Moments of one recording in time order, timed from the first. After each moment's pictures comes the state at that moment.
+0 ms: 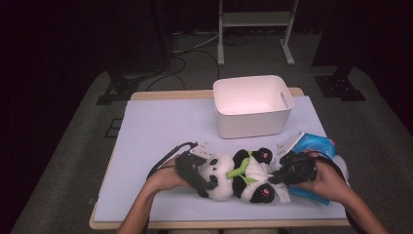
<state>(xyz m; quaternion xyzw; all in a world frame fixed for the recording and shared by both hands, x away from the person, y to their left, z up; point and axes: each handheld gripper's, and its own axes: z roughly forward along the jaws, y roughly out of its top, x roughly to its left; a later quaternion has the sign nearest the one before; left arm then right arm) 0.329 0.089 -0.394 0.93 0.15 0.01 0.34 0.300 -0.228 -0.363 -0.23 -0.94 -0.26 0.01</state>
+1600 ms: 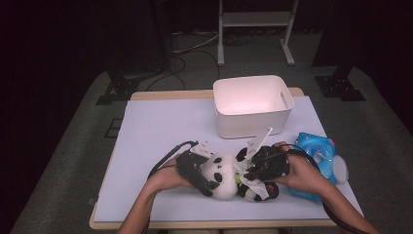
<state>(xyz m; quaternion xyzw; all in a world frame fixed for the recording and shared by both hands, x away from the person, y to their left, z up) 0.328 0.088 -0.389 0.92 0.15 0.01 0.35 0.303 -0.157 -0.336 -0.14 -0.96 -0.25 -0.02</state>
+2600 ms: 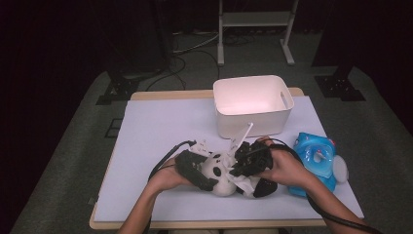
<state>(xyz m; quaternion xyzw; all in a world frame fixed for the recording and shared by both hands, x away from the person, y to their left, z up) 0.334 0.091 -0.398 0.92 0.17 0.01 0.36 0.312 -0.115 -0.326 -0.12 -0.96 -0.24 -0.02</state>
